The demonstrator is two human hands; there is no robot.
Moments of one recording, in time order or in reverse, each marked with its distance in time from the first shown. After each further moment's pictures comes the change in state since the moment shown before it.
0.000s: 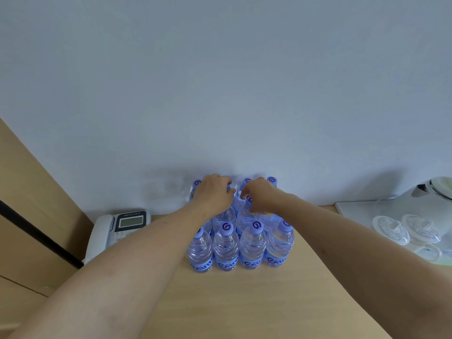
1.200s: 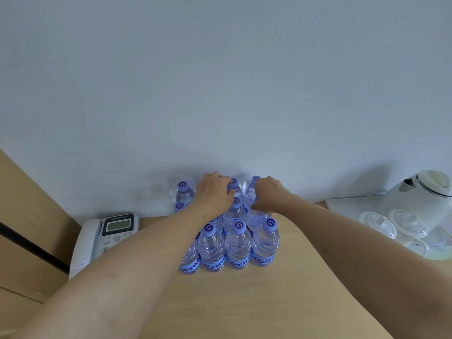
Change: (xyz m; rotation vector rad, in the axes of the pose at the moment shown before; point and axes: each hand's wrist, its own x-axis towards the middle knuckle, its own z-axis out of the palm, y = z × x) left_hand 0.009 0.040 0.020 0.084 0.001 0.016; right_hand -0.021 0.049 -0.001 0.002 0.054 0.183
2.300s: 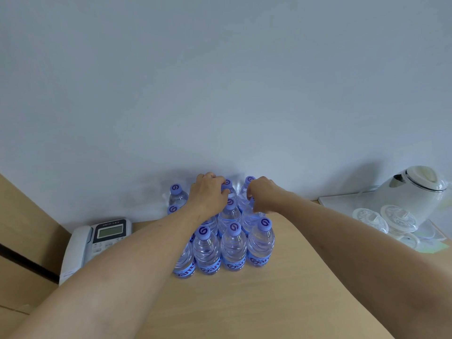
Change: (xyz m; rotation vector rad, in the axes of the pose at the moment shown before) left_hand 0.007 -0.004 0.004 -0.026 -0.020 0.014; right_hand 0.002 0.005 -0.002 -0.049 -0.054 -0.018
